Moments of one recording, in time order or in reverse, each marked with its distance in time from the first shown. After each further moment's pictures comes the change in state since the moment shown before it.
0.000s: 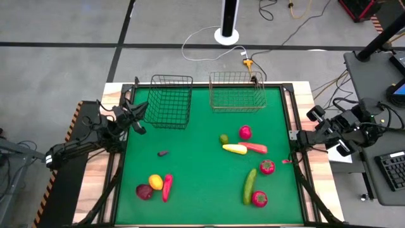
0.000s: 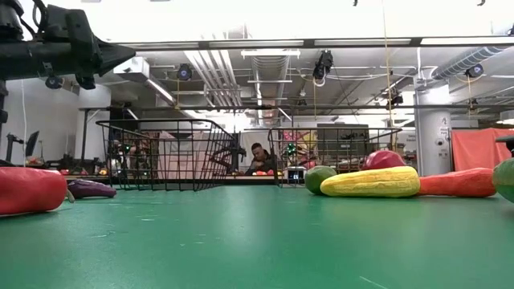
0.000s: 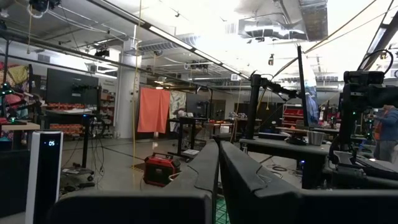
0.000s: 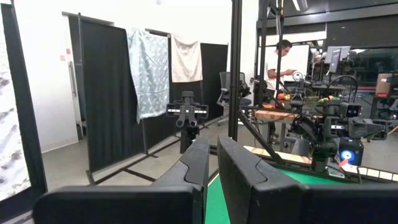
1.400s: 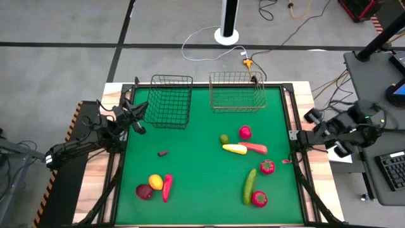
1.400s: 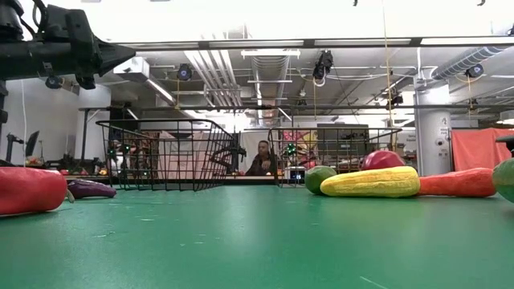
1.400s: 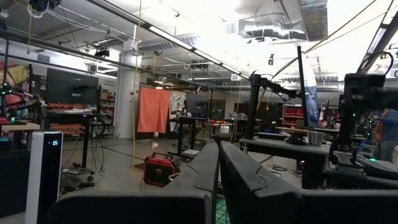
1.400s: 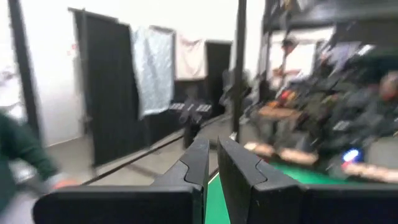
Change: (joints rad) left arm 0.000 0.000 0.000 0.000 0.000 0.000; right arm 0.000 -0.023 -0.061 0.000 -0.052 -0.004
